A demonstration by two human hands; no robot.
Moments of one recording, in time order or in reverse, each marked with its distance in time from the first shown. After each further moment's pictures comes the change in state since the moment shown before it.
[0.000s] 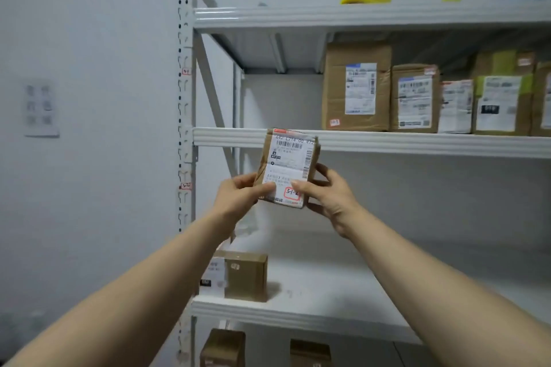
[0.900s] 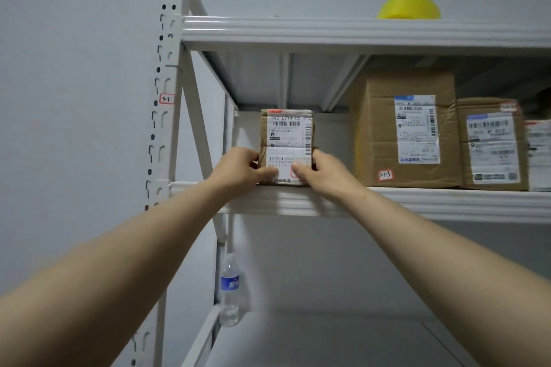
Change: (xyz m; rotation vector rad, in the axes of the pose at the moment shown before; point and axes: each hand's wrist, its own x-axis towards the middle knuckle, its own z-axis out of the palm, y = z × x) left_hand 0.245 0.044 -0.046 0.640 -0.071 0.363; right_hand 0.229 -0.046 0.052 -1.034 0.153 -0.335
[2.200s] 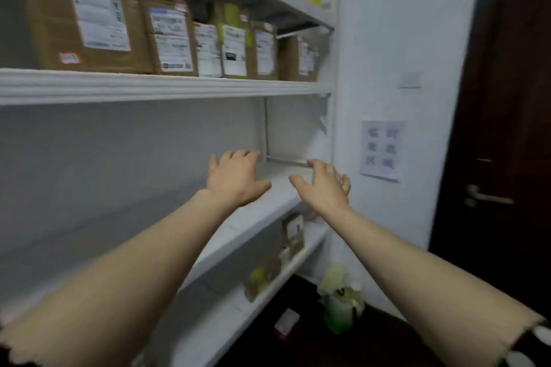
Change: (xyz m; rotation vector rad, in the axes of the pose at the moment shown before) left_hand -0.230 0.210 0.262 0.176 -0.590 0.609; right_hand -0.404 0.115 -0.184 -0.604 0.395 0.993
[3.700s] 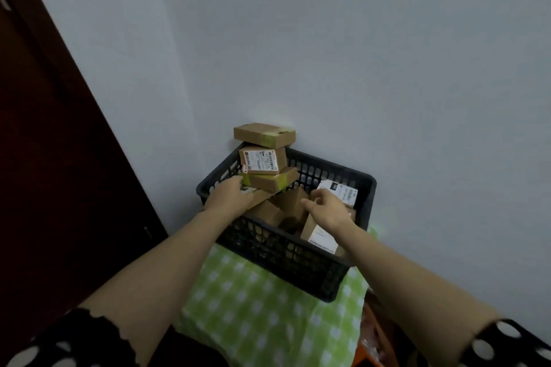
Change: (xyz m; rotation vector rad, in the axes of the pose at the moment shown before) left_hand -0.283 1.105 0.219 -0.632 -0.942 1.233; right_hand -0.472 0.768 -0.586 0.049 0.805 1.501
